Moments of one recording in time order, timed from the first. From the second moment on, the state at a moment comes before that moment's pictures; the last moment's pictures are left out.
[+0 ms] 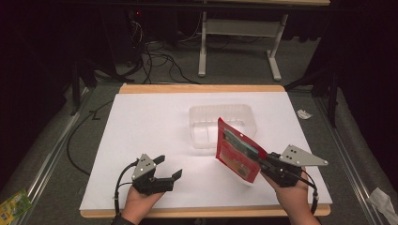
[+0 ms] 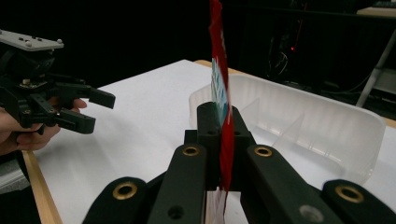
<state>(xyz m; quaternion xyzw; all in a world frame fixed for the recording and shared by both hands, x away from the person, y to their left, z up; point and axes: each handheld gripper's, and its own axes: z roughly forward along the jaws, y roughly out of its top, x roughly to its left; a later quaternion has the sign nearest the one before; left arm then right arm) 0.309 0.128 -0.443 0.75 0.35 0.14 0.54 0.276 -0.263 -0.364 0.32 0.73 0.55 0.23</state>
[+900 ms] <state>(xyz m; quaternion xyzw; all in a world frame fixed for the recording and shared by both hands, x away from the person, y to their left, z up) 0.318 0.064 -0.423 0.73 0.30 0.09 0.60 0.271 -0.230 -0.367 0.26 0.75 0.58 0.19</state>
